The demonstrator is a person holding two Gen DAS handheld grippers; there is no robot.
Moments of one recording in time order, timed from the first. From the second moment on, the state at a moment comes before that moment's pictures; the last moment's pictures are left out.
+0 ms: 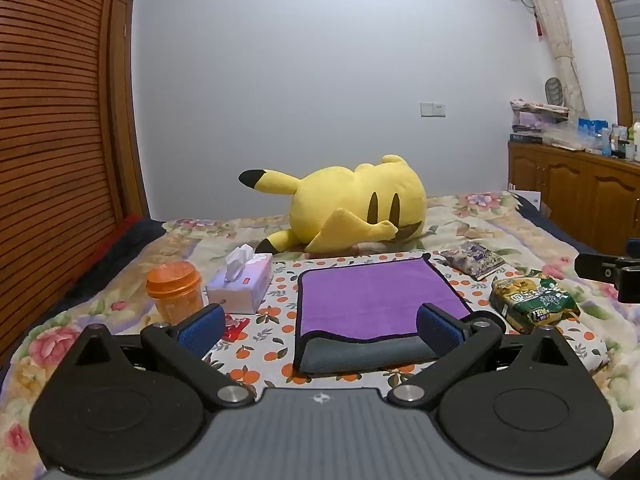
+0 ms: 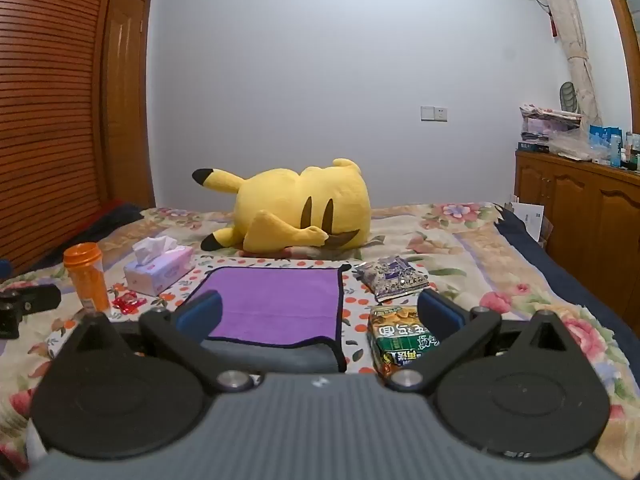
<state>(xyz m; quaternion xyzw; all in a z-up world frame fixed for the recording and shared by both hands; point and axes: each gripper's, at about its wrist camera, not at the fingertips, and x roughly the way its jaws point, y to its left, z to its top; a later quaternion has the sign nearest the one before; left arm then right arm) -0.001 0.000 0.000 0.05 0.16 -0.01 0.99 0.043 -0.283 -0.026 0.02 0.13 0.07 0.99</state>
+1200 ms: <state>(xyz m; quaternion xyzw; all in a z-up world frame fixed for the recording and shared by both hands) -0.001 -0.001 0.000 0.05 0.17 -0.01 0.98 0.043 -0.282 -0.025 0.02 0.13 0.07 0.99</state>
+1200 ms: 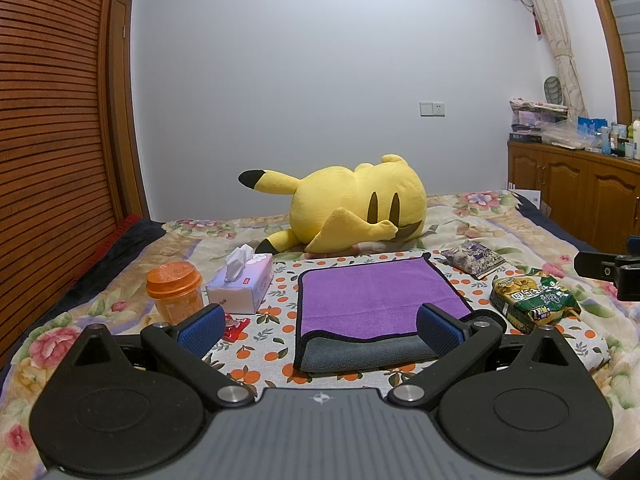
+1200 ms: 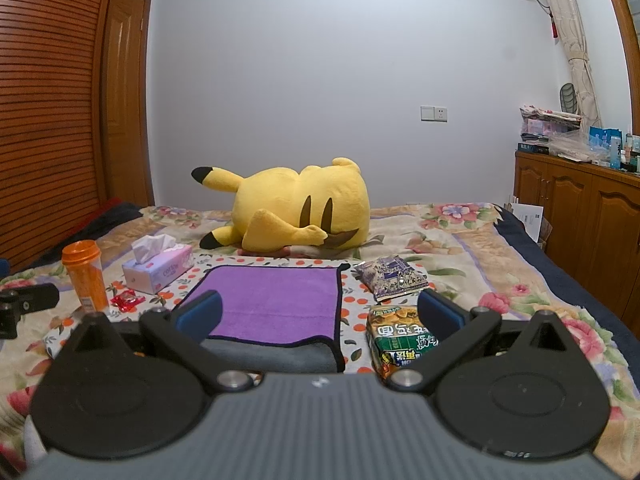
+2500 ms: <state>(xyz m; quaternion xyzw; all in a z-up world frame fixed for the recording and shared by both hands) 0.000 -0.003 -0.006 0.06 0.17 -0.01 0.98 0.046 -0.282 -0.025 0.02 0.13 0.07 0.99</state>
